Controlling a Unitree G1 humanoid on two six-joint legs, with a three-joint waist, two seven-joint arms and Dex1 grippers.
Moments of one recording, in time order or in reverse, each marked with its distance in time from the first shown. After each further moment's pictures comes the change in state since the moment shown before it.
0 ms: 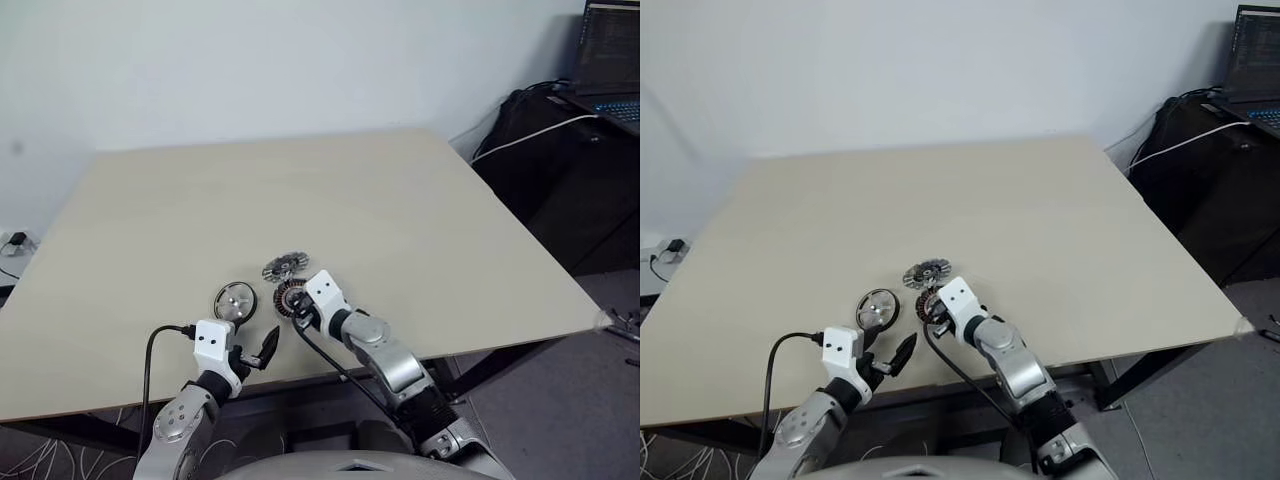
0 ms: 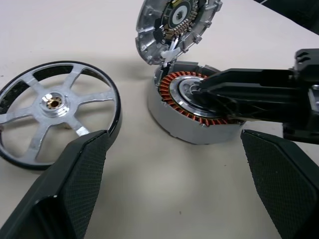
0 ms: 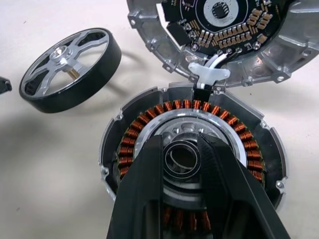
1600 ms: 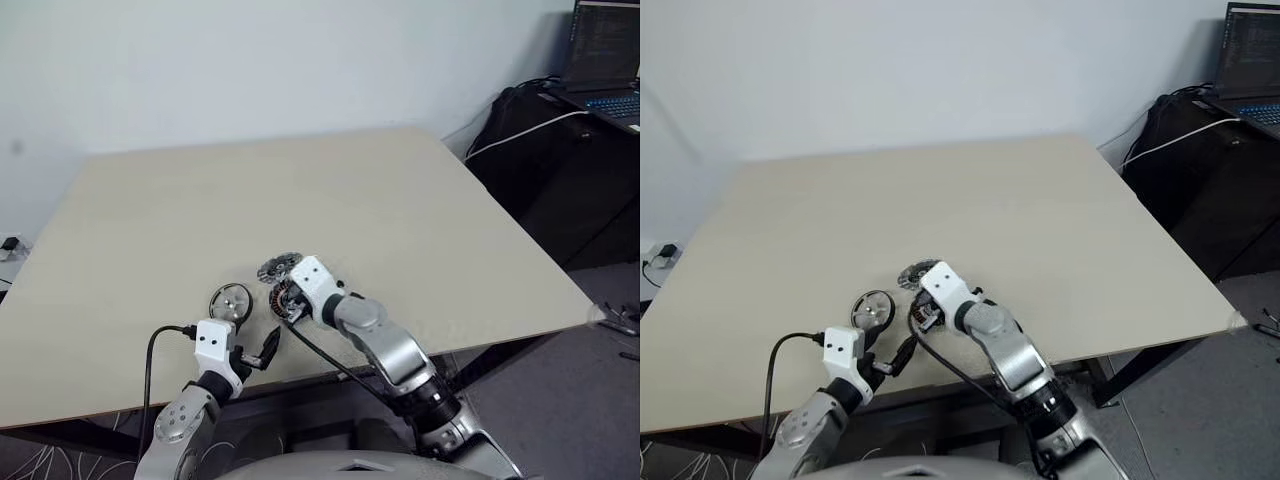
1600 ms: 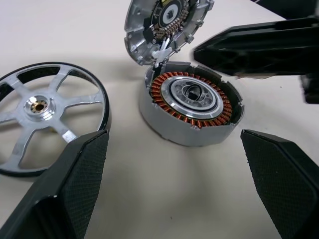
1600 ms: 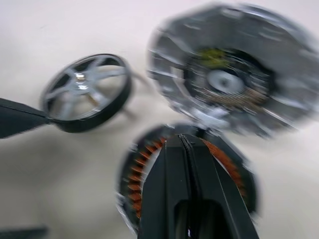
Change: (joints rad) left arm 0.006 -0.002 -0.005 0.000 -0.002 -0.002 0.001; right arm -0.103 -0.012 0.112 -0.213 -0.050 0.306 0.008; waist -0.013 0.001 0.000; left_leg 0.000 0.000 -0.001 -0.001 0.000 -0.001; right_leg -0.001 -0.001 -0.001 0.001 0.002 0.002
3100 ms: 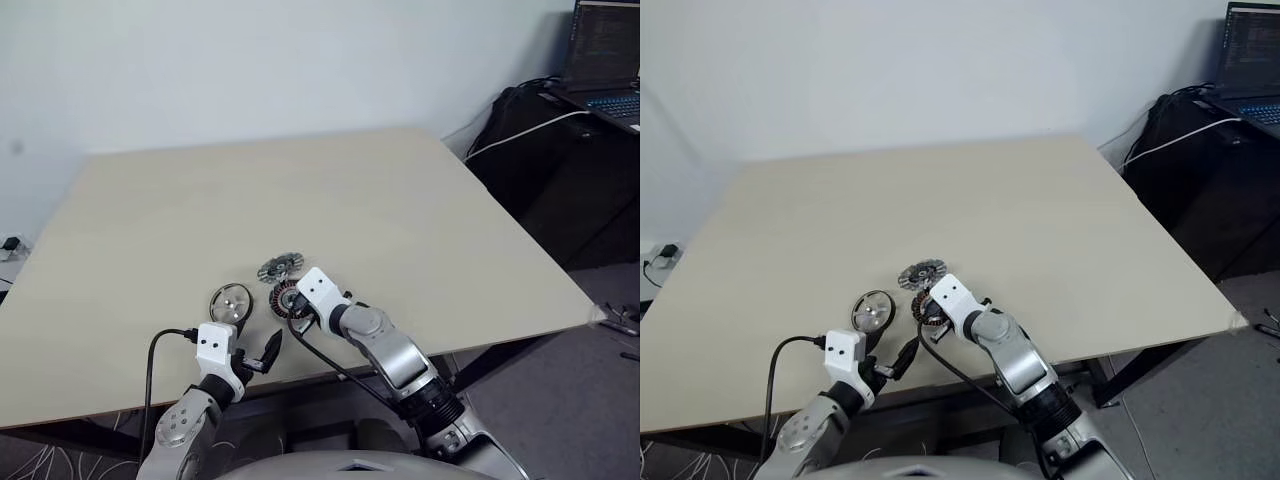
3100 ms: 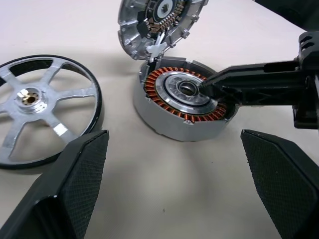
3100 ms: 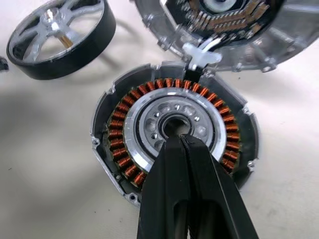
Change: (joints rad) left arm 0.013 -0.008 -0.008 -0.012 0.000 0.007 0.001; right arm 0.063 -0.047 -0.040 0.017 -0.007 -0.034 0.004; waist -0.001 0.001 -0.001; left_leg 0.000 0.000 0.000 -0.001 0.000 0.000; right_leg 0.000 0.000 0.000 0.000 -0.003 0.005
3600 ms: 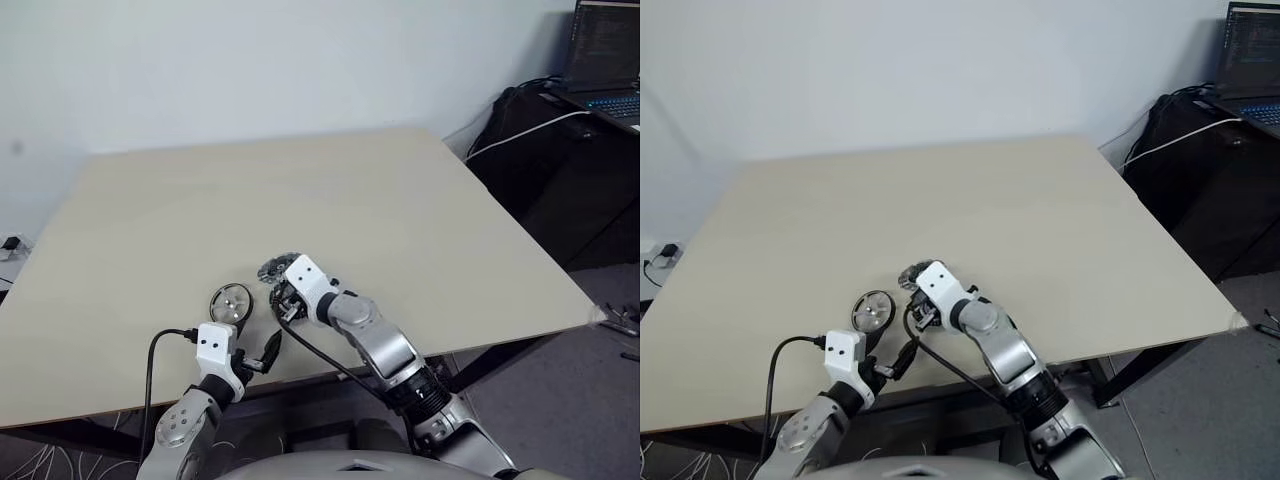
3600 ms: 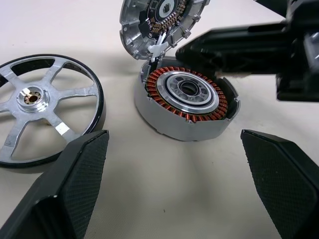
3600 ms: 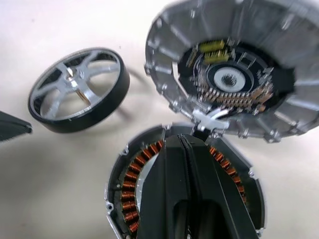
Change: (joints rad) left arm 0.003 0.000 0.000 0.000 0.000 0.000 0.003; right arm -0.074 0.054 0.004 0.106 -0.004 -0.070 -0.004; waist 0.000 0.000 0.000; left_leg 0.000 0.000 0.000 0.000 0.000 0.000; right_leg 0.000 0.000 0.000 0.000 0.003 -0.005
